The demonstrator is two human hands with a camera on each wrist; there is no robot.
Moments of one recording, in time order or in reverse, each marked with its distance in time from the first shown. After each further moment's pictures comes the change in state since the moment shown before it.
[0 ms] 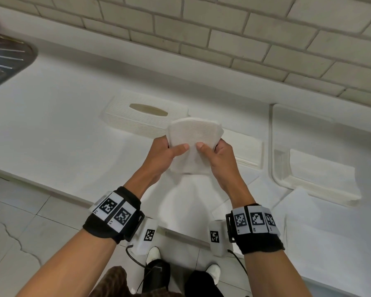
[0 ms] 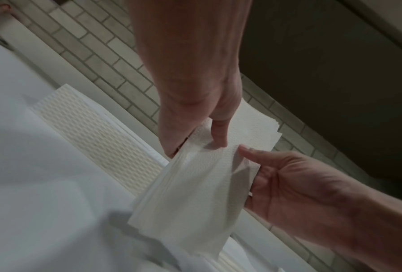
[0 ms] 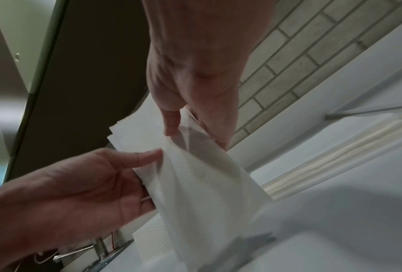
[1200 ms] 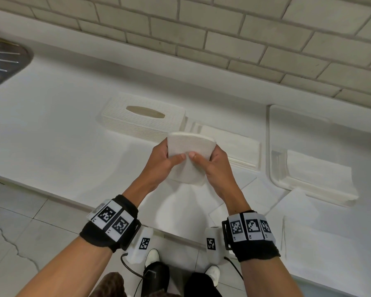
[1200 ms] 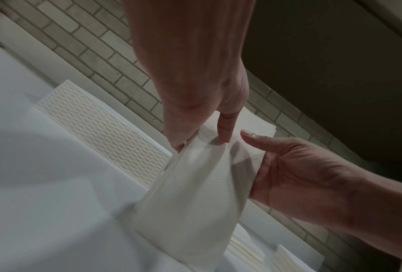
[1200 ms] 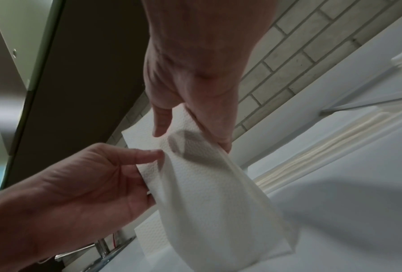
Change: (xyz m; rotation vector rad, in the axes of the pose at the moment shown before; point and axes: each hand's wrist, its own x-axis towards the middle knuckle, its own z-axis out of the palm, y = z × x) left_hand -0.005 -0.013 0.002 0.008 -0.043 0.069; right_hand -0.008 0.007 0.003 0.056 -0.039 -0.018
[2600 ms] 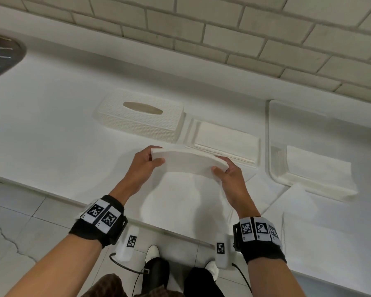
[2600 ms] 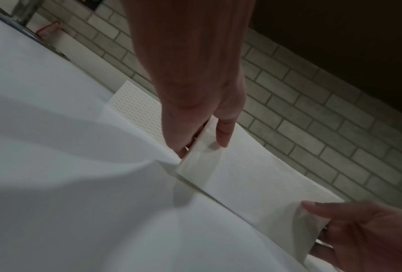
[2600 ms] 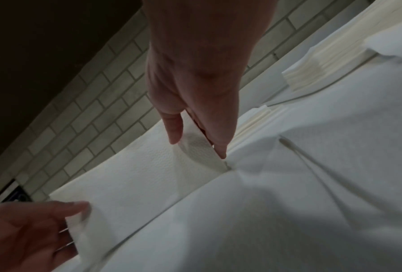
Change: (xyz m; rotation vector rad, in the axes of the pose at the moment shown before) left_hand 0.008 -0.040 -0.043 0.143 0.095 -0.121; right_hand -0.006 0.055 -0.051 -0.062 0.146 0.188
